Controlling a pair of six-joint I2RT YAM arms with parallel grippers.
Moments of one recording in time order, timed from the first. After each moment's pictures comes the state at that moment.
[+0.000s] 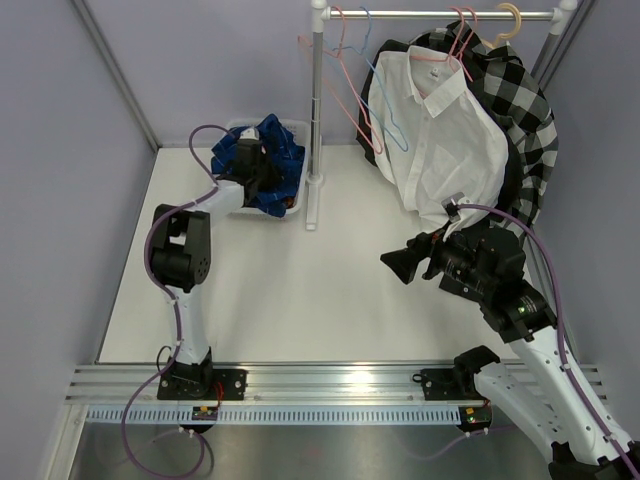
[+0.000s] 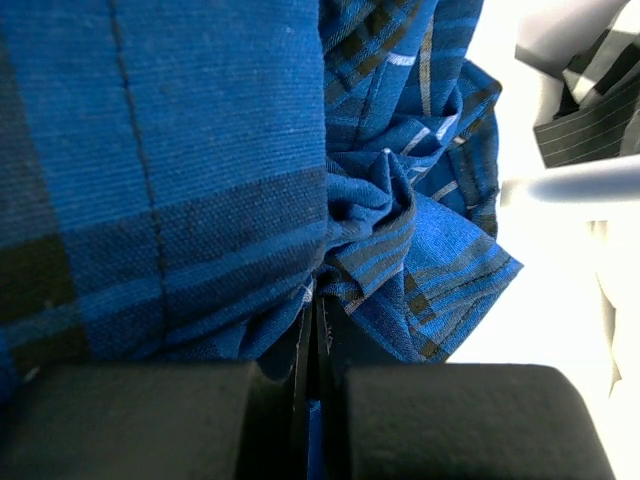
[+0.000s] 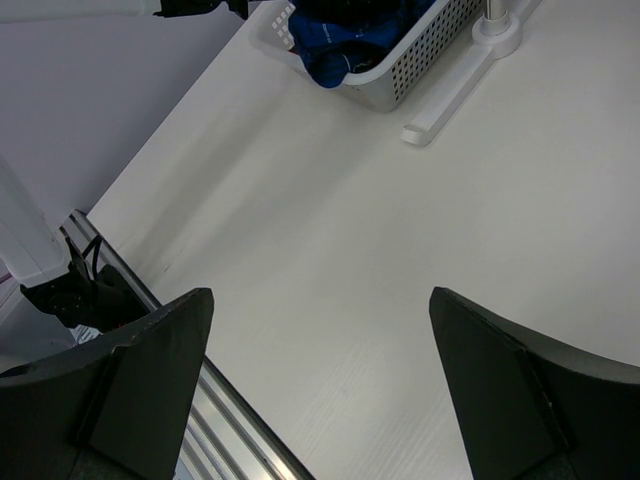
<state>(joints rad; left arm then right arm) -0.23 2.06 1.50 -0.02 0.04 -0.60 0.40 0.66 0.81 -0.36 -0.41 0.34</state>
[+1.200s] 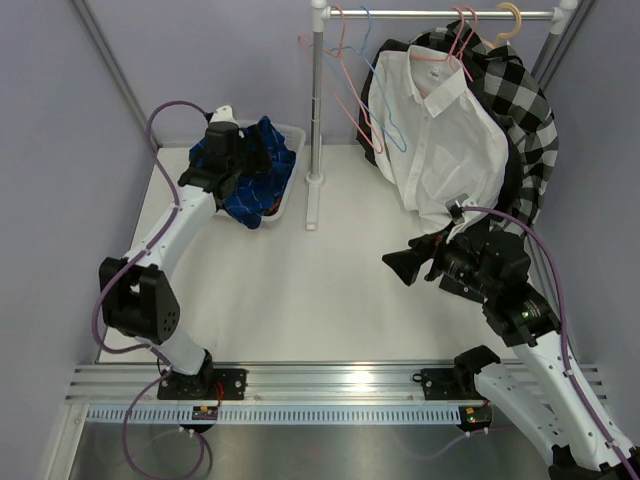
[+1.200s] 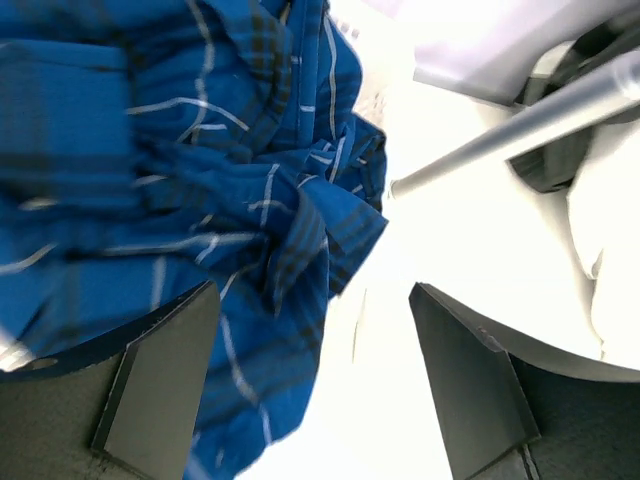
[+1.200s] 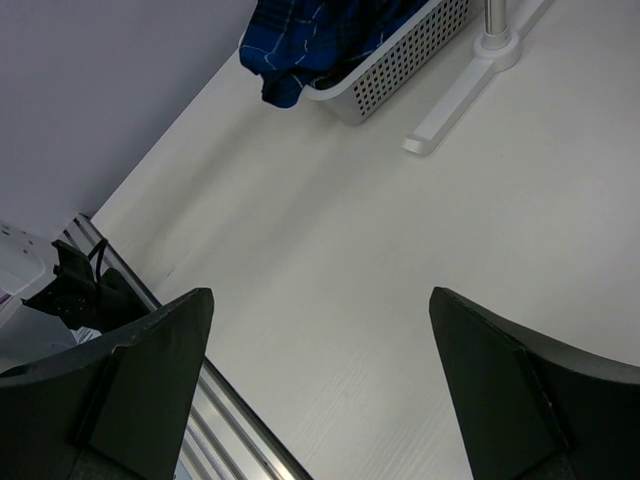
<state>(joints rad) -0.26 1.65 1.47 -0.31 -0.13 -0.45 0.40 0.63 0.81 -0.36 -0.41 0.34</state>
